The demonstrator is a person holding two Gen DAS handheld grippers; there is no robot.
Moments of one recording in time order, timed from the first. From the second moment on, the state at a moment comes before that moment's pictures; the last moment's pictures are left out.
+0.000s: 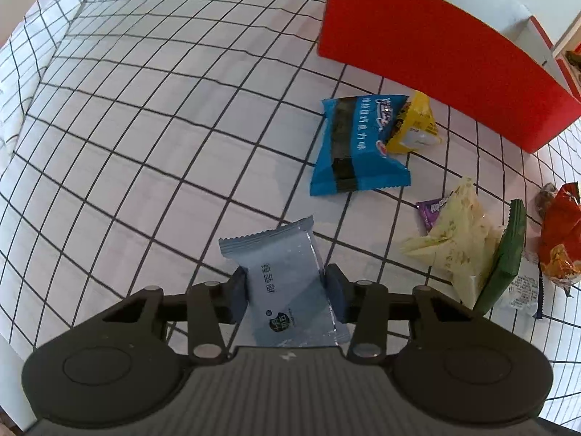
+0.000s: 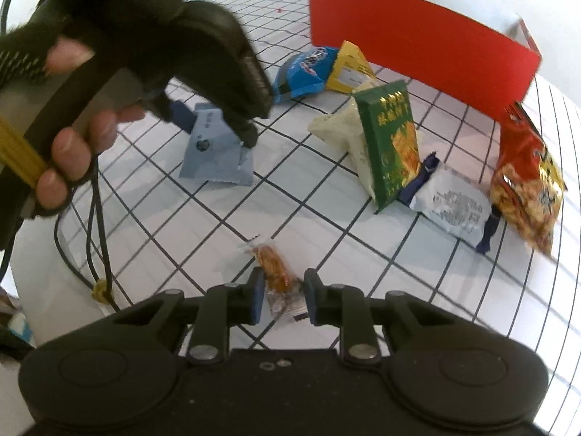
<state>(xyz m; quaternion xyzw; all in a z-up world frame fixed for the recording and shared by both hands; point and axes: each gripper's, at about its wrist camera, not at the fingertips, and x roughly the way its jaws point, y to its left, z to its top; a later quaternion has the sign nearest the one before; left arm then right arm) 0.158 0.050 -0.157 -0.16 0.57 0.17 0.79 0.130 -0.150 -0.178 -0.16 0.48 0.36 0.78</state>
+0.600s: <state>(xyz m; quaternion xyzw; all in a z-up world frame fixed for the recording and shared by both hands) 0.131 0.061 -0.087 -0.15 0.52 0.13 0.83 0.148 -0.172 -0.114 -0.05 0.44 0.32 0.83</state>
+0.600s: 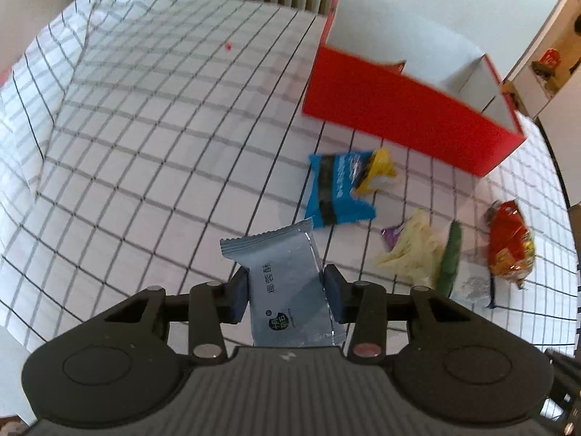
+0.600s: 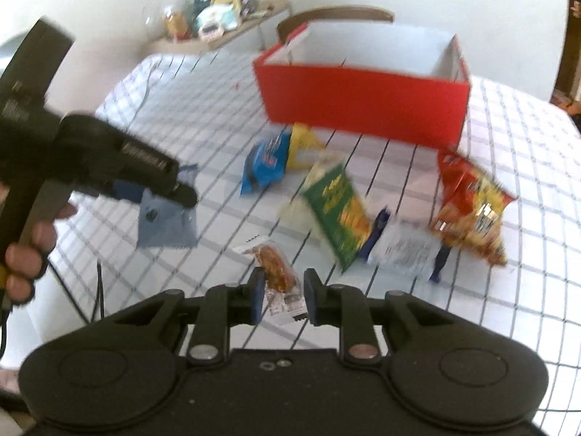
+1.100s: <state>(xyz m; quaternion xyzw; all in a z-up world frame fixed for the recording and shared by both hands) 0.171 0.058 -0.021 -0.12 0.47 0.09 0.87 0.223 -0.187 -0.054 0.03 0.39 0.27 0.88</state>
